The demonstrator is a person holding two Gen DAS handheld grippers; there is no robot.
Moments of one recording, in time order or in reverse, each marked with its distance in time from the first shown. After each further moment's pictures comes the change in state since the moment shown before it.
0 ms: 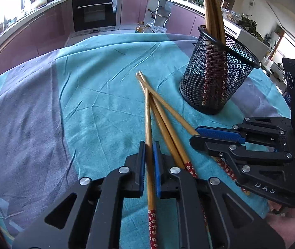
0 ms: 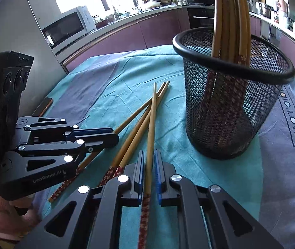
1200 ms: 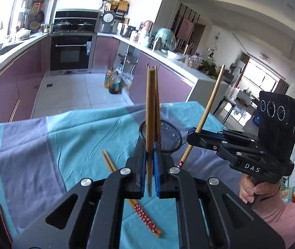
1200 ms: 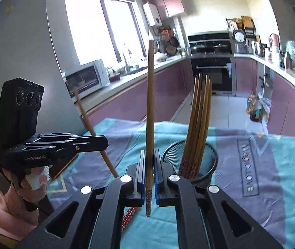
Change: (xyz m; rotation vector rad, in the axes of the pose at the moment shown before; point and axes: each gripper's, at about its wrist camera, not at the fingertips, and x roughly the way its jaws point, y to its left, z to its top) left arm -0.131 -0.016 0.050 0.043 -0.325 -0.226; right arm -0.148 -0.013 0.033 -0.043 -0.382 0.038
